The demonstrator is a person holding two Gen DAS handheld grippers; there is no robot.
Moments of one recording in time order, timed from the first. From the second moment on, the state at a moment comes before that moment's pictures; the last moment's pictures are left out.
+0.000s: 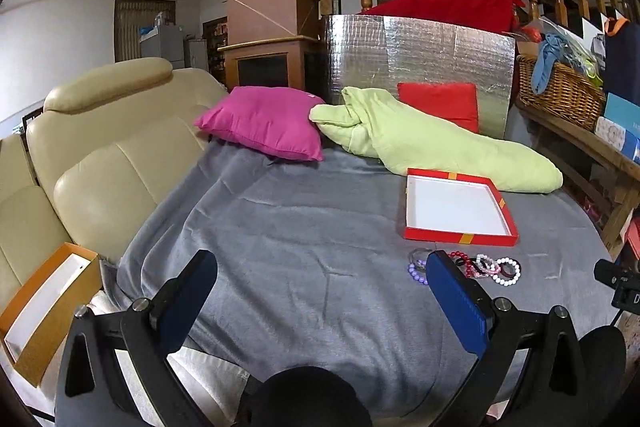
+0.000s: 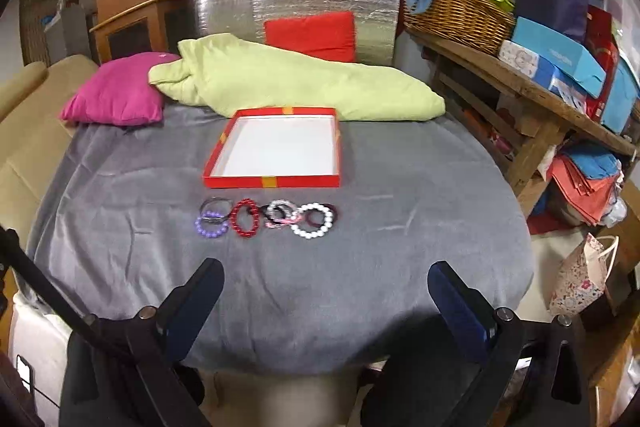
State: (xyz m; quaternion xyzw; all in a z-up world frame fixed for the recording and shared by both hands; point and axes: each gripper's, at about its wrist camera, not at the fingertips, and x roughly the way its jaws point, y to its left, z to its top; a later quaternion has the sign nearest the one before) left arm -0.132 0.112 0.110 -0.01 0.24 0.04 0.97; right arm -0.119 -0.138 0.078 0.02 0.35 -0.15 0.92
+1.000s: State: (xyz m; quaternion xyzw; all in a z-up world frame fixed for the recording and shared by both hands) left arm -0.004 0.062 0.041 0.03 0.33 -0.04 0.94; right arm -0.043 -0.228 0.026 0.10 0.36 -0.07 0.93
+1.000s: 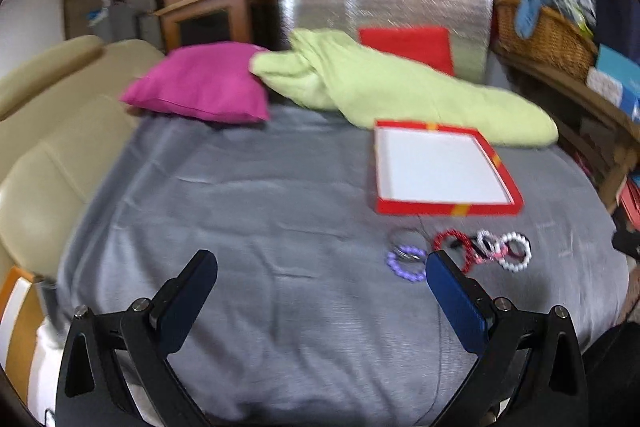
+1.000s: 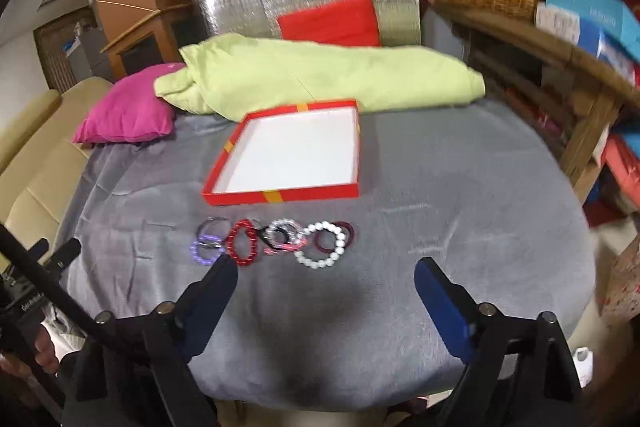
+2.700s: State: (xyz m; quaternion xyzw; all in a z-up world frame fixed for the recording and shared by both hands) left arm 0.135 -0.015 -0.072 0.08 0.45 -0.21 0.87; right arm 0.060 -0.271 -0.047 0.17 0.36 0.01 0.92
